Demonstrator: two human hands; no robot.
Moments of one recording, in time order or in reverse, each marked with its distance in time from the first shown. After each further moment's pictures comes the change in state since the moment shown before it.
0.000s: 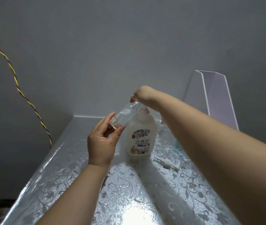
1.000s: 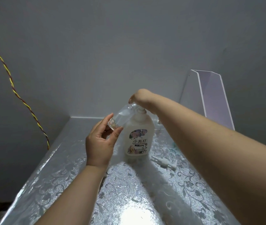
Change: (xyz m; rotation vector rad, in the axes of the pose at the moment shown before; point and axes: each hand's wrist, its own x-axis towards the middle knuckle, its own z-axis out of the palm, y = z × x) left_hand 0.000 -0.010 0.000 -0.003 -0.031 -0.015; right_hand -0.001 0.005 0.001 0.026 -0.009 0.016
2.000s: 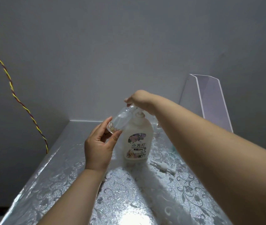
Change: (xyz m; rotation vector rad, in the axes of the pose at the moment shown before) left_hand 0.001 0.003 0.001 -0.008 -0.002 -0.017; right_hand 0.004 -0.001 -0.006 0.029 -0.002 -0.067
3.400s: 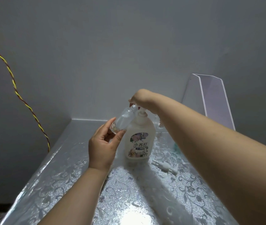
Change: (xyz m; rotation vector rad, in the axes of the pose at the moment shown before) left_hand 0.000 -0.007 0.002 -0.017 -0.018 -0.040; right_hand 0.010 -0.004 0.003 -0.085 -0.031 0.018
